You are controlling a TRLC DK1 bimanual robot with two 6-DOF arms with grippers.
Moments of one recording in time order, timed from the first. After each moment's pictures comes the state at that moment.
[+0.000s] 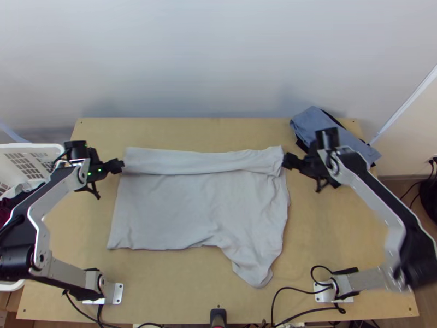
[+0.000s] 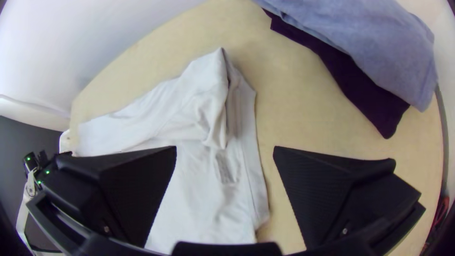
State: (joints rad) left arm 0.18 1.58 0.99 -0.26 0.12 -0.20; right arm 0.20 1.50 1.14 -0.63 -0.17 0.49
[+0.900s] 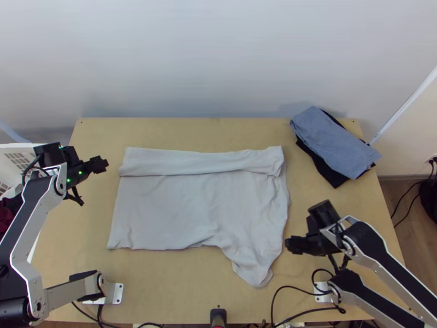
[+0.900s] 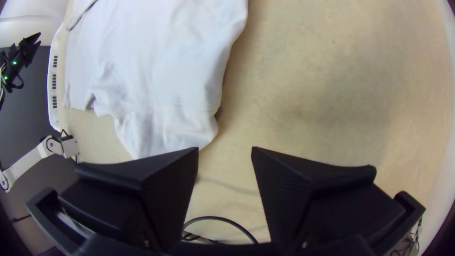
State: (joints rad) left arm 0.23 1.29 0.97 -0.39 0.12 -0.14; right arm 0.55 0.89 0.63 -1.03 -0.25 0.59
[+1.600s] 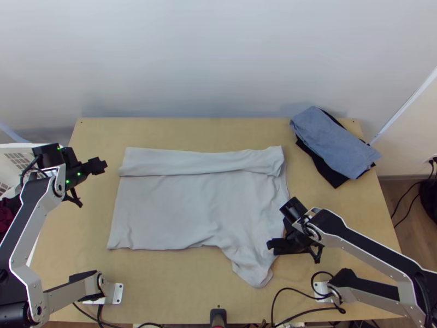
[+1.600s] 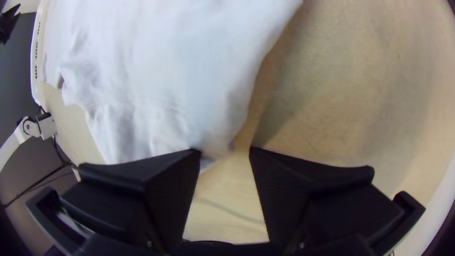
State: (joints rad) left arm 0.23 1.27 0.97 -0.43 0.09 -0.13; right arm 0.66 1.24 0.63 -0.84 -0.27 0.53
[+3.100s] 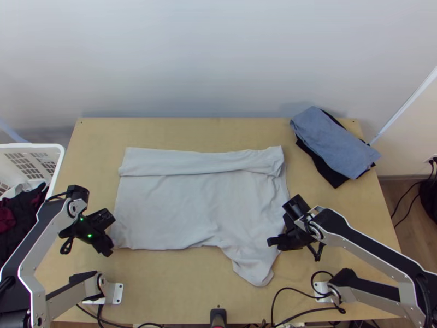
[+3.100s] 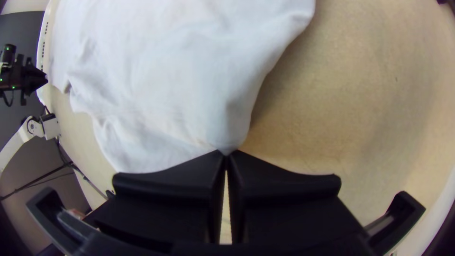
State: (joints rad) left arm 0.21 1.21 0.68 -1.08 0.12 0.94; right arm 0.62 1.22 0.62 -0.80 -0.27 0.49
